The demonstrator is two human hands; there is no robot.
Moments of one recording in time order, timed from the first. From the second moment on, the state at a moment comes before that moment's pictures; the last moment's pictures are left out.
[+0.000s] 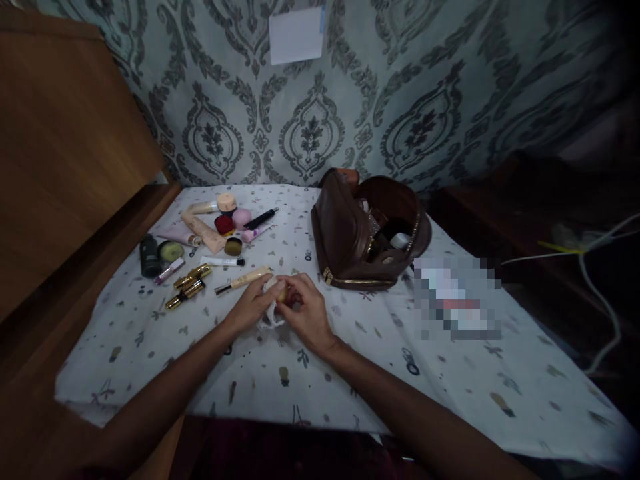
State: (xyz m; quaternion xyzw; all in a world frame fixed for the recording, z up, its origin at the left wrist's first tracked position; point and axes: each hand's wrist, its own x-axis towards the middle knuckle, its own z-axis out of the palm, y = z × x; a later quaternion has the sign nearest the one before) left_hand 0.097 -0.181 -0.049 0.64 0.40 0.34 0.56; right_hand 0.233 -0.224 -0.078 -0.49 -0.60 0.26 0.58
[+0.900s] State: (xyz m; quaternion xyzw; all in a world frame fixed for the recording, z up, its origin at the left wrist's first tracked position) left_hand 0.098 -0.189 -0.072 0.83 0.38 0.37 0.19; right_hand 0.232 -0.217 -0.082 -0.43 -0.39 0.53 0.61
